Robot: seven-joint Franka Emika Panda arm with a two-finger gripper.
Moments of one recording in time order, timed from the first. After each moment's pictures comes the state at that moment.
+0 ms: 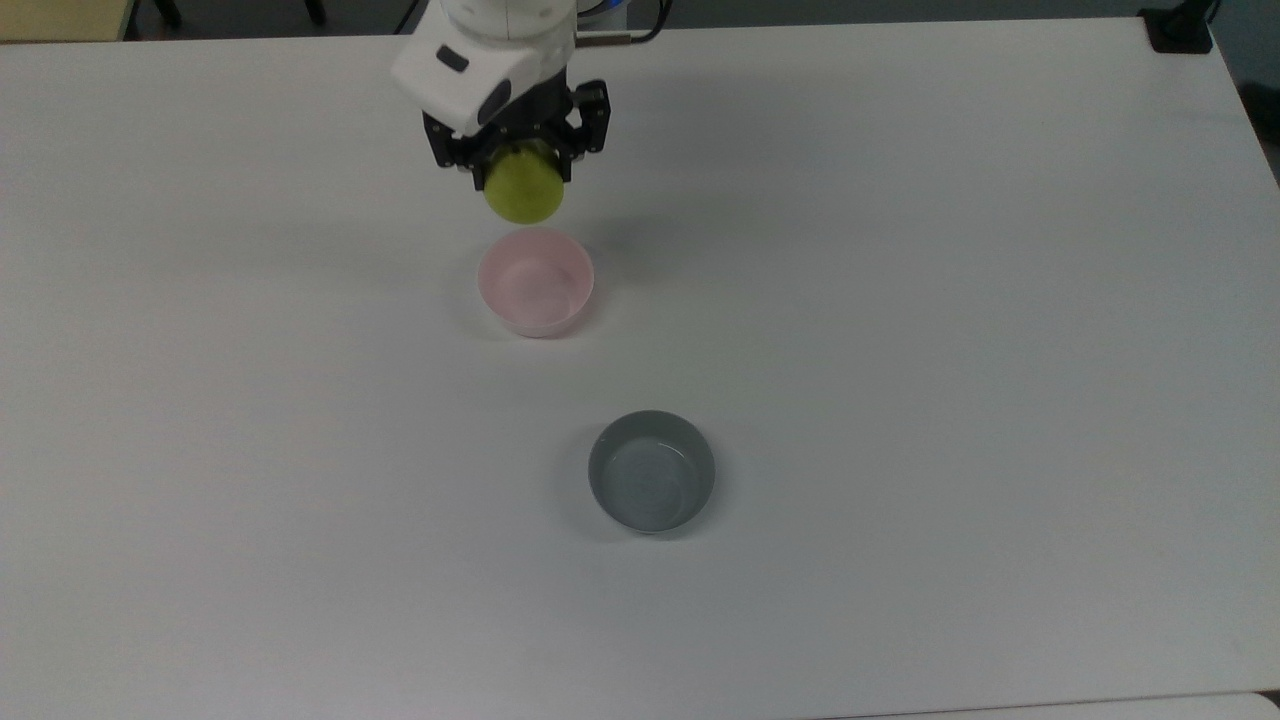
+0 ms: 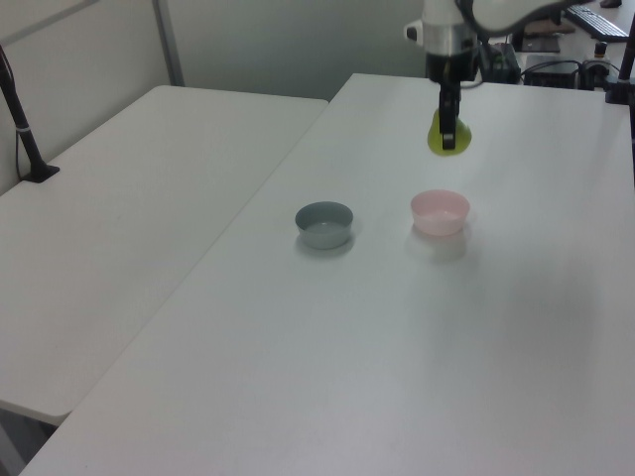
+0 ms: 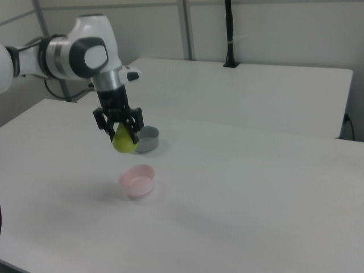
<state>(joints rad) 0.05 0.14 0.00 -1.74 -0.08 1.82 -0.13</state>
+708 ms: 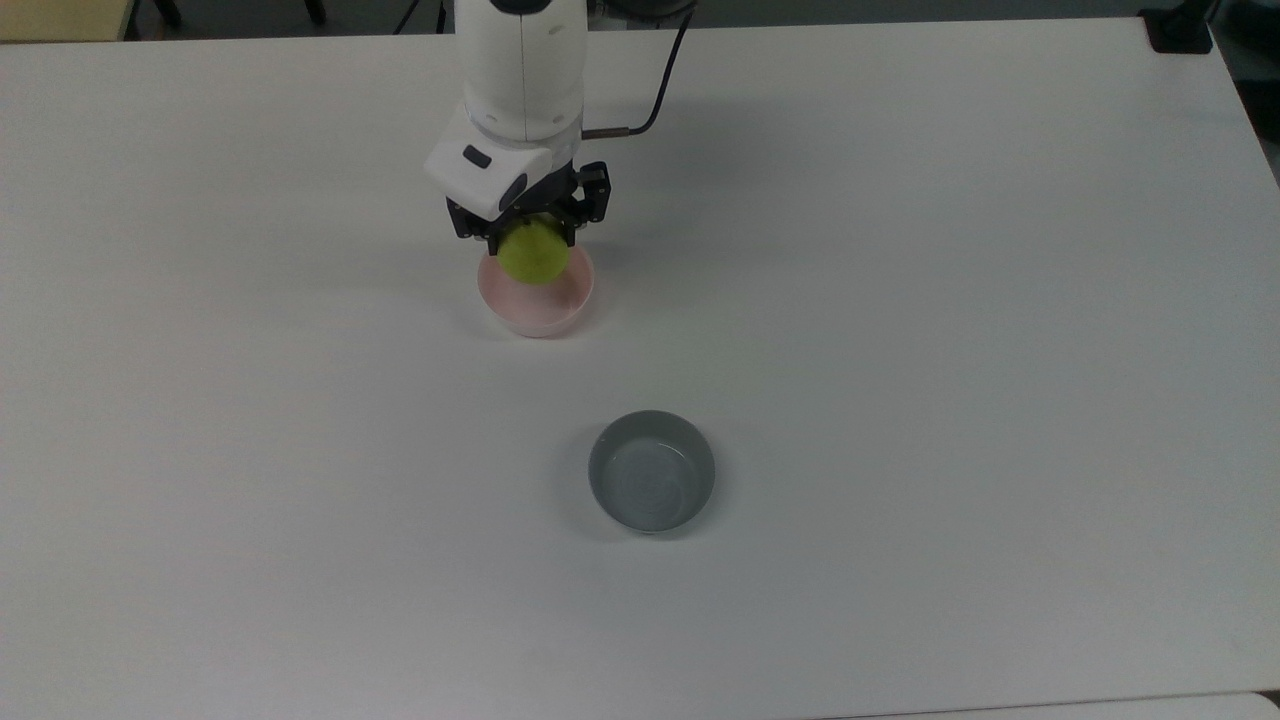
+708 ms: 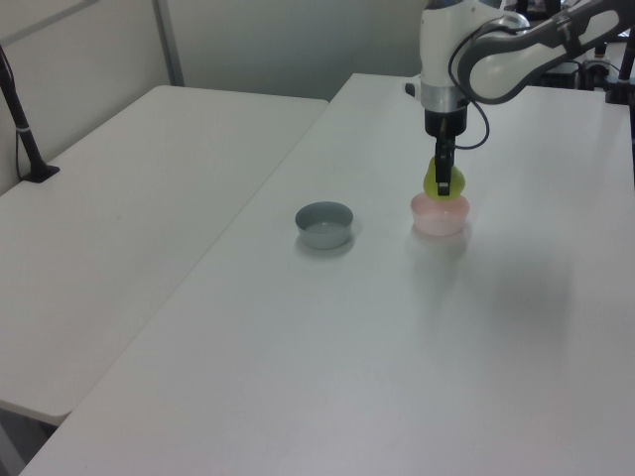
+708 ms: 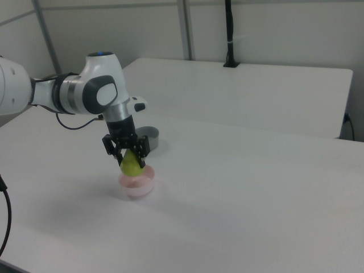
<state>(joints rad) 0.05 0.20 0.00 -1.90 -0.10 2.07 -0.12</state>
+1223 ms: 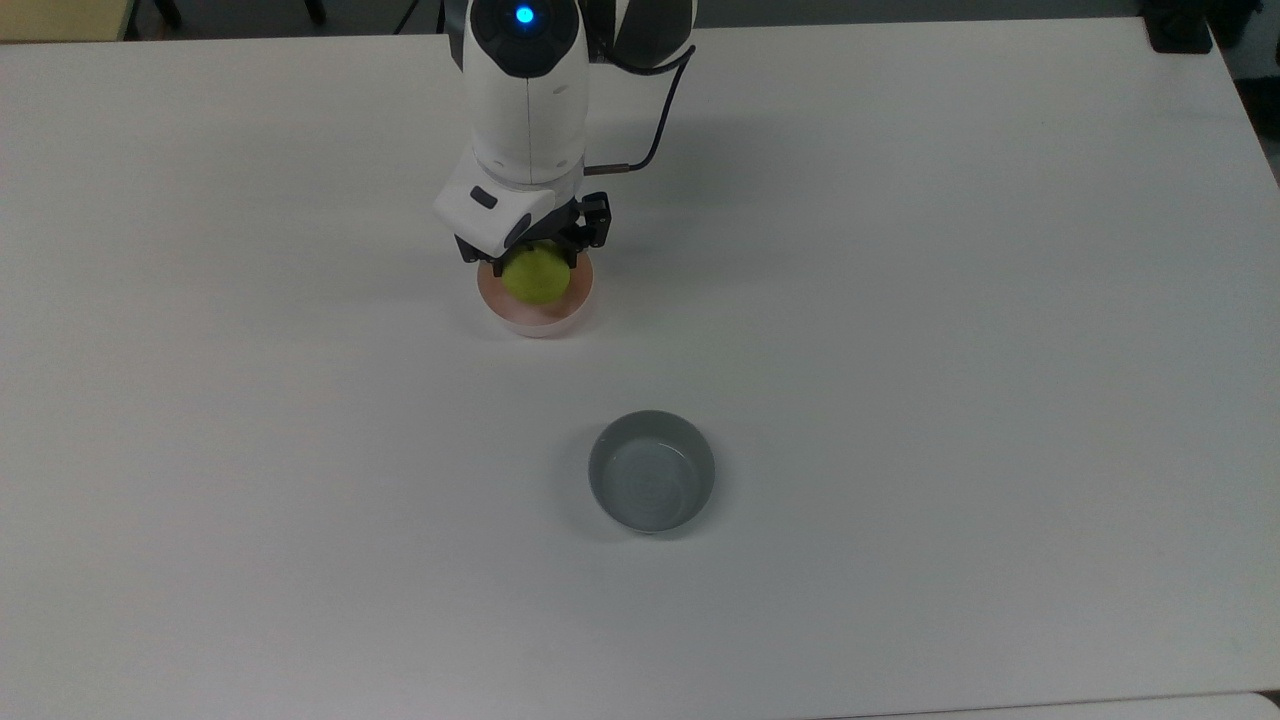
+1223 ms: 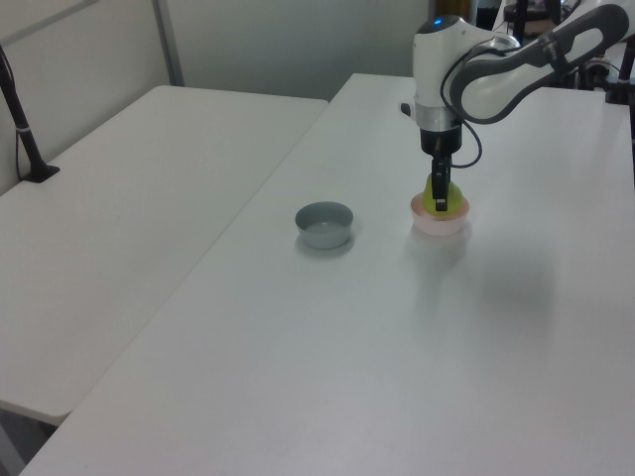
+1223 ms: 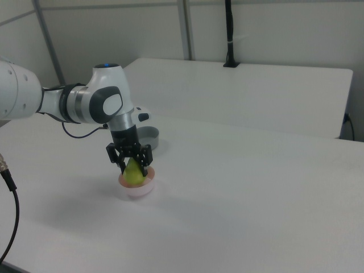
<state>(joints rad) 0.05 0.27 0.00 -1.90 -0.10 2.10 -0.11</state>
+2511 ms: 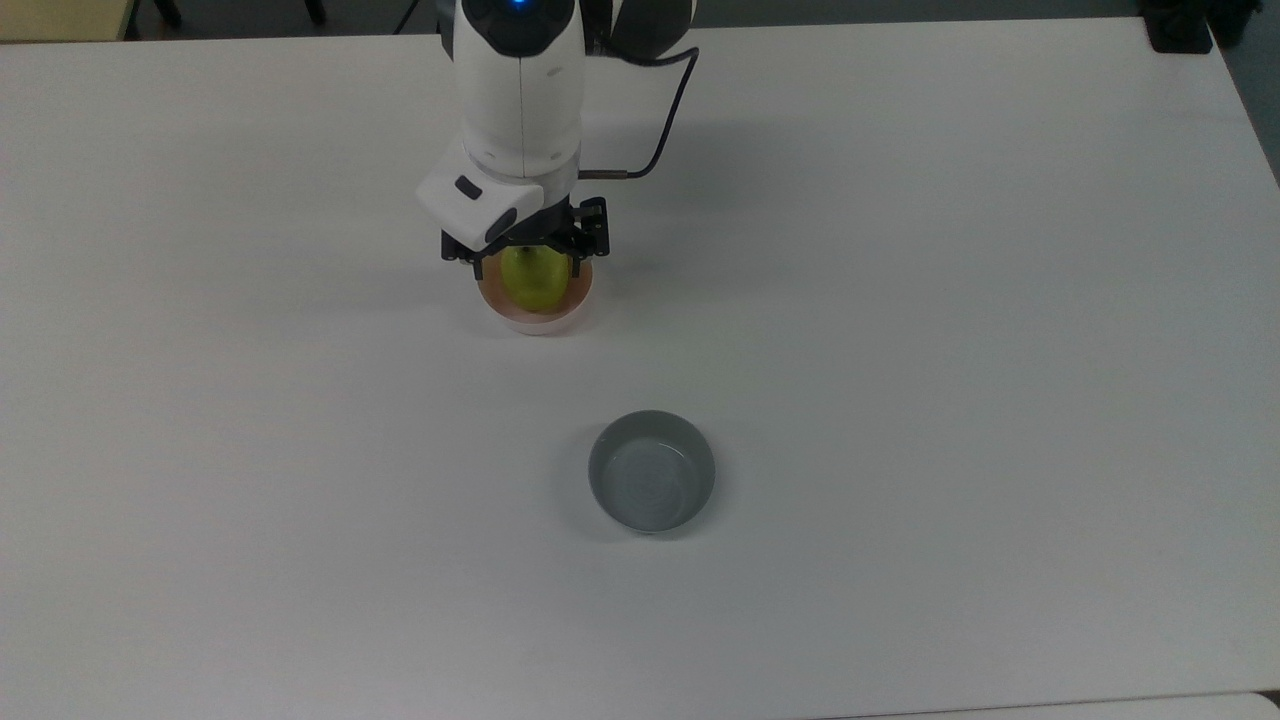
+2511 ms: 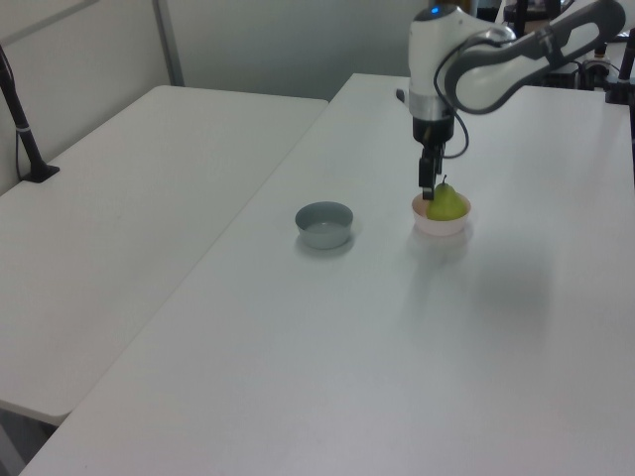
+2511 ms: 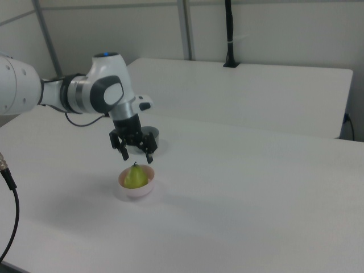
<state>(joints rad) 0.05 0.27 -0.01 -1.82 -0.10 2.08 -0.01</state>
